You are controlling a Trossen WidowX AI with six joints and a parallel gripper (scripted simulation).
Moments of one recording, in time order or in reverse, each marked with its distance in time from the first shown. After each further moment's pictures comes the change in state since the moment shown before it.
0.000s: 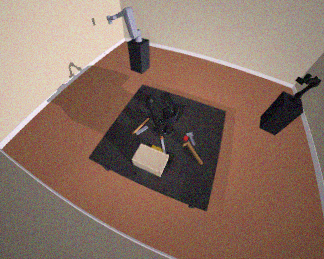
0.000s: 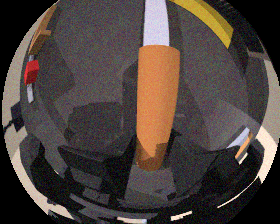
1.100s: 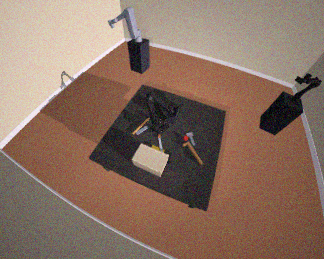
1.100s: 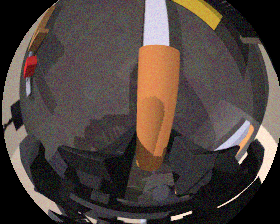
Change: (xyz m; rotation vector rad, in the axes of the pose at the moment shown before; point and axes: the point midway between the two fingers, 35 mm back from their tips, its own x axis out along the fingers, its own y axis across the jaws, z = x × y) arm 0.000 -0.028 -0.023 -0.002 0.001 0.000
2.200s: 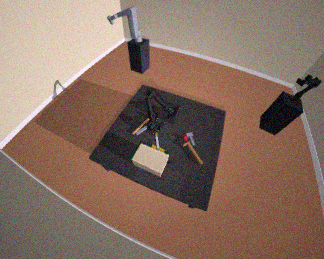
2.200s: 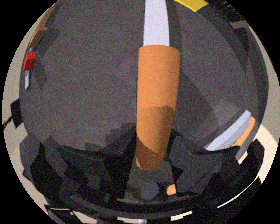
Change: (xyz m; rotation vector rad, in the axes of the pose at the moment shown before) arm 0.000 -0.031 -0.026 -0.004 0.000 0.001
